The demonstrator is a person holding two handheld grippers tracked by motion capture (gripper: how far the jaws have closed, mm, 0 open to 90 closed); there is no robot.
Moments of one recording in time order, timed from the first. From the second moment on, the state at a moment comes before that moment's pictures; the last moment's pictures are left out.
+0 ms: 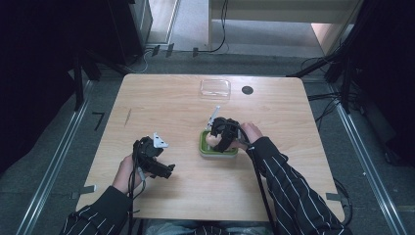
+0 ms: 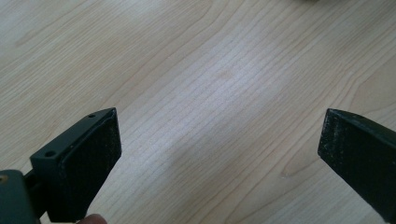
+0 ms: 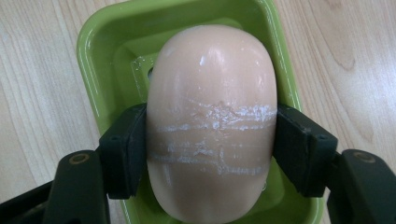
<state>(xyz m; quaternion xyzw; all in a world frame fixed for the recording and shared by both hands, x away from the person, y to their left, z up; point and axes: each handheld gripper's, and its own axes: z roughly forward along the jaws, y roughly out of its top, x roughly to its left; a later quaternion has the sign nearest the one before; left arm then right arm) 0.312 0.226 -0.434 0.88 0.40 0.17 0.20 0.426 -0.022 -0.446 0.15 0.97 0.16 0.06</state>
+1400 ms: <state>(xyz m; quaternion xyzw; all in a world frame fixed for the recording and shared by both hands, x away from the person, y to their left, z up) 0.312 0.226 -0.433 0.88 0.40 0.17 0.20 0.417 -0.042 -0.411 0.23 0.95 0.19 0.08</state>
